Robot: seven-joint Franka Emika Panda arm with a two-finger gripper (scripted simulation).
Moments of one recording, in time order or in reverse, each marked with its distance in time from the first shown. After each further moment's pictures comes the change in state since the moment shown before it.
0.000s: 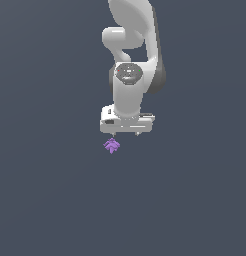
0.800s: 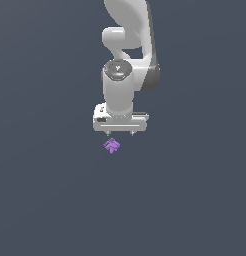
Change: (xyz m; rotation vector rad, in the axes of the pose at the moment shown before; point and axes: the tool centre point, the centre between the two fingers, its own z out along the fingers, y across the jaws) arm 0.001 0.022 -0.008 0.017 0.014 0.033
